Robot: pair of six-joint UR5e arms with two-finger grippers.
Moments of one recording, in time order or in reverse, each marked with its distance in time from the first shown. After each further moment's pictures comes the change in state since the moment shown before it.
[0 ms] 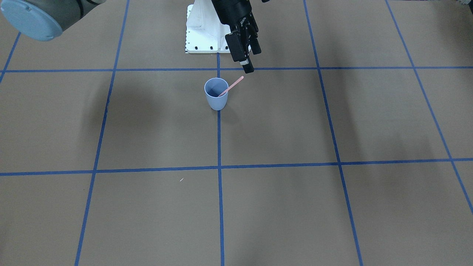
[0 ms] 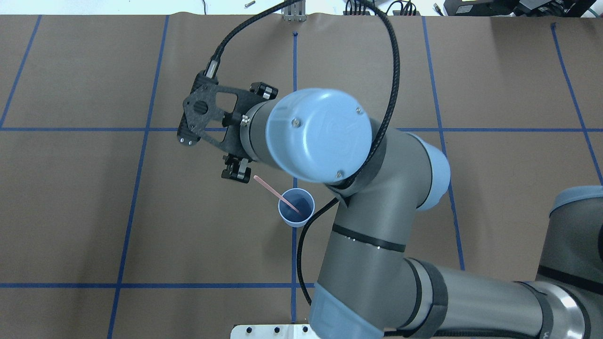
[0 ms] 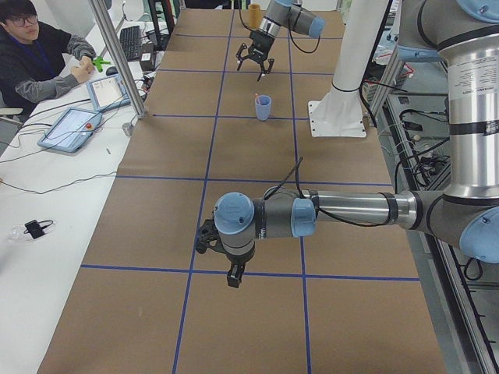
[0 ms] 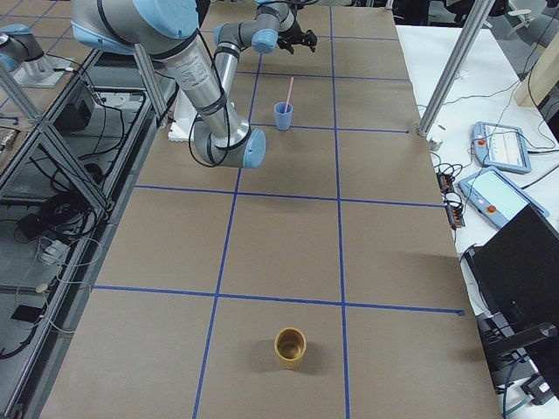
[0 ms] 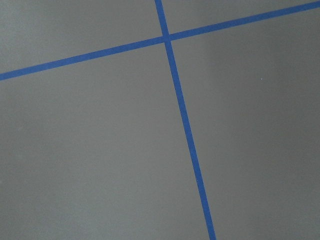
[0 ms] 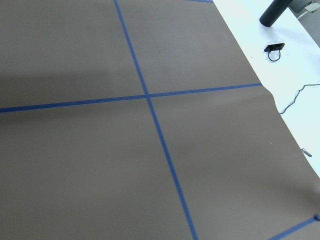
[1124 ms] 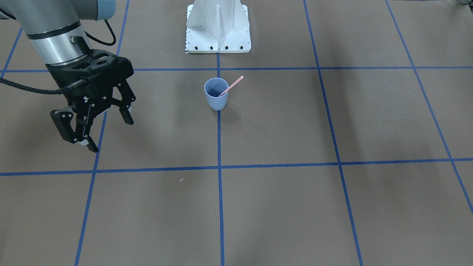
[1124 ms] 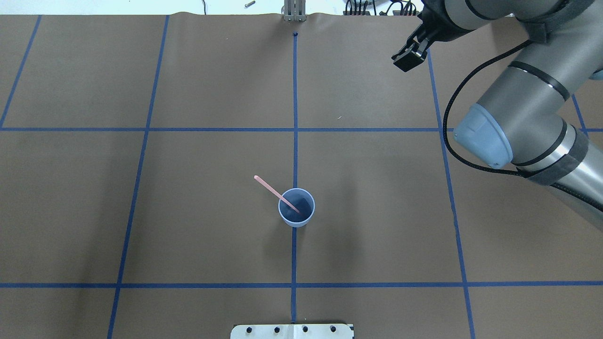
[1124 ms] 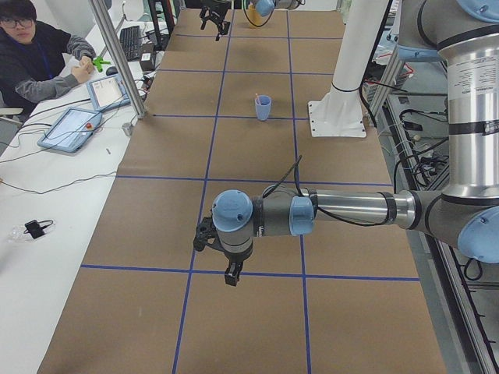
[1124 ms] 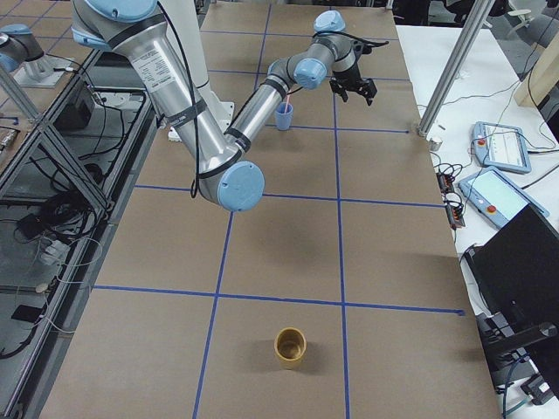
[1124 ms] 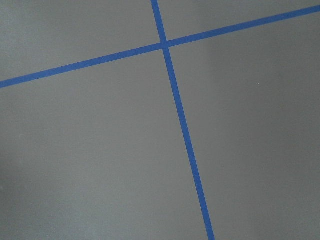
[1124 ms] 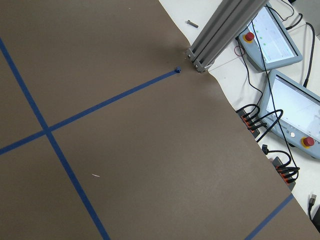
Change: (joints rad) left arm 0.000 -0.008 -0.001 -0.002 0.000 0.001; right arm 0.467 -0.284 -0.009 -0.001 0.321 -0.039
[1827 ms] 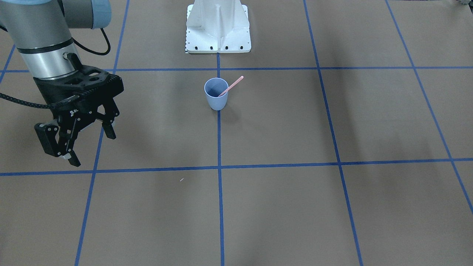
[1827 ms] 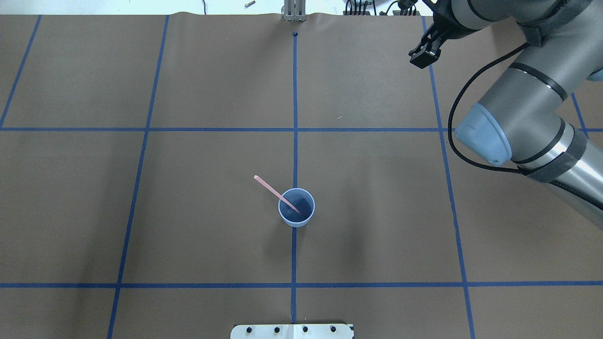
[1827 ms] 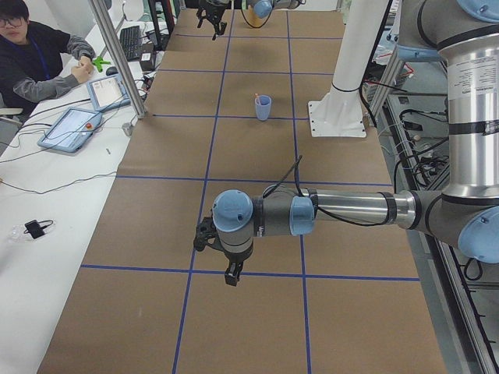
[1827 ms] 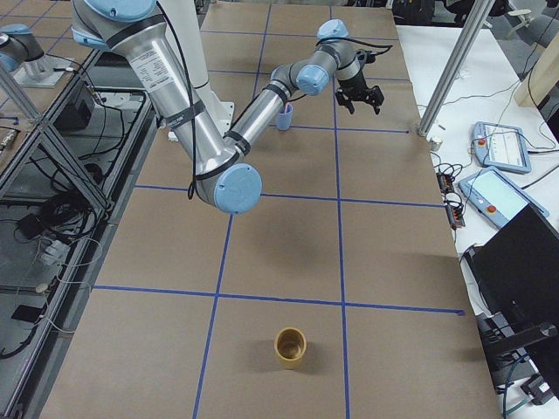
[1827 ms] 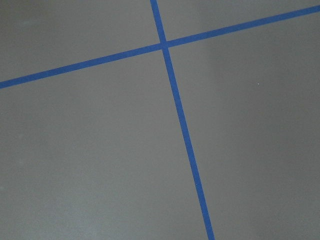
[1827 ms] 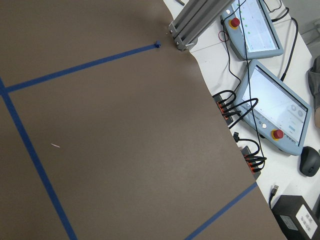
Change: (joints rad) left arm 0.000 0.002 0.001 0.000 0.000 0.000; right arm 0.000 -0.018 -0.036 -0.006 -0.114 -0.139
